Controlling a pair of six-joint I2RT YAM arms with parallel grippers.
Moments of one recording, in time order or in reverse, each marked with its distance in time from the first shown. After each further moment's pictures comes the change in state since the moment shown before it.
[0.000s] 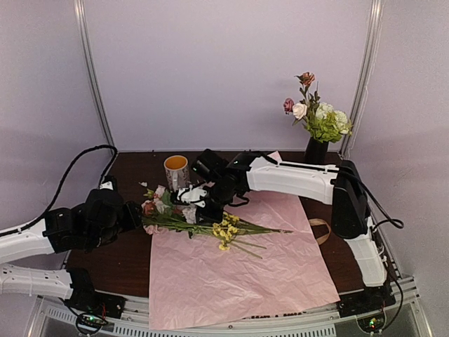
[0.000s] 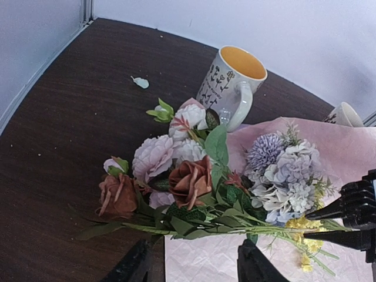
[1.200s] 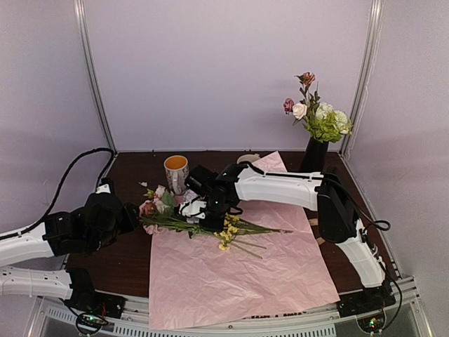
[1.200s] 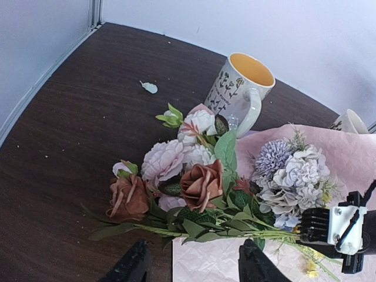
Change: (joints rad) left arm 0.000 -0.032 -0.042 0.014 -0.045 -0.005; right arm 0.031 0.107 0.058 -0.088 0.190 0.008
